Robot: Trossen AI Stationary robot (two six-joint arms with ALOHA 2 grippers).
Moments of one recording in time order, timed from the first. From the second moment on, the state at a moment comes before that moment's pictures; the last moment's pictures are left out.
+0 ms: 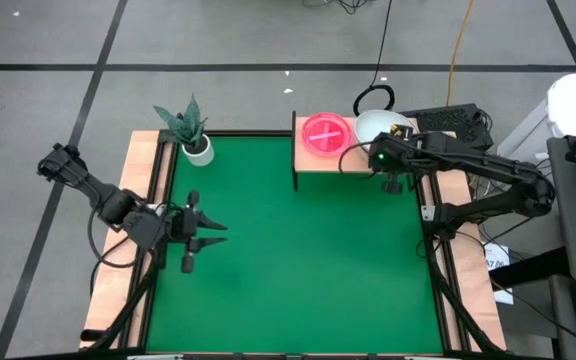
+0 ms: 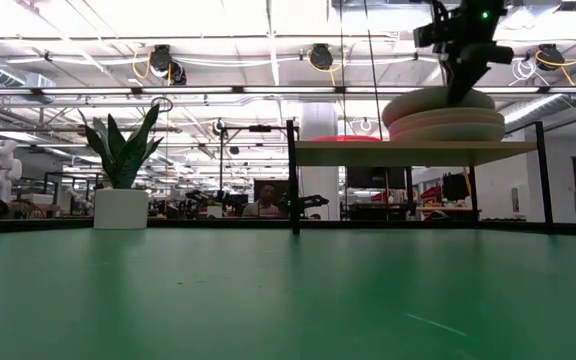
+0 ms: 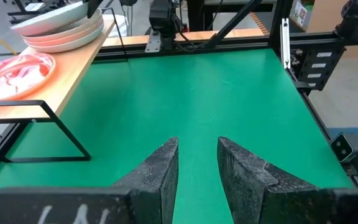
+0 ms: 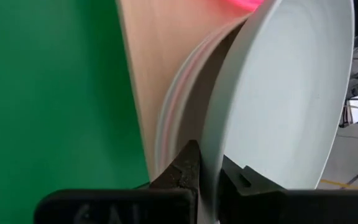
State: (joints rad) left arm -0.60 0.92 0.93 -0.50 -0.55 -0.22; right arm -0.33 1.18 1.20 -1.27 0.47 -0.30
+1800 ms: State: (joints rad) left arm -0.53 0.96 0.93 -0.39 -0.55 -0.10; right arm 0.01 0.99 1.12 -0.99 0.34 0.01
